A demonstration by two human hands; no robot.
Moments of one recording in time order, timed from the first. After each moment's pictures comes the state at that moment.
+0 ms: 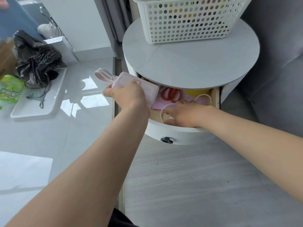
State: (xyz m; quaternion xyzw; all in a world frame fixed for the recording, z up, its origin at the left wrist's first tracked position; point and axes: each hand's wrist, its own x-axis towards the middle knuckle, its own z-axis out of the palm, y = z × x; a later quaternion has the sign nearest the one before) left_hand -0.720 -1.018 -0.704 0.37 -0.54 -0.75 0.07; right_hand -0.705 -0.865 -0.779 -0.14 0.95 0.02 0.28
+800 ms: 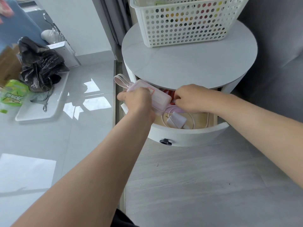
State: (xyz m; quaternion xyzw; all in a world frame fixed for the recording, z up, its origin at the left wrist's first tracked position) left_hand -0.716 -1.002 -0.710 0.37 -0.56 -0.74 -0.04; right_hand -0.719 -0.853 -0.724 -0.08 0.97 -0.12 0.19
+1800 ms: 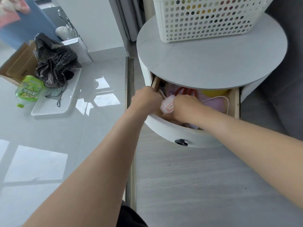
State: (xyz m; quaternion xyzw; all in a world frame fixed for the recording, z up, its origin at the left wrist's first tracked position) left_hand -0.738 -1.050 -0.728 0.09 -0.92 -0.35 -0.17; right_hand -0.730 -0.926 -0.770 0.05 0.97 -0.10 0.23
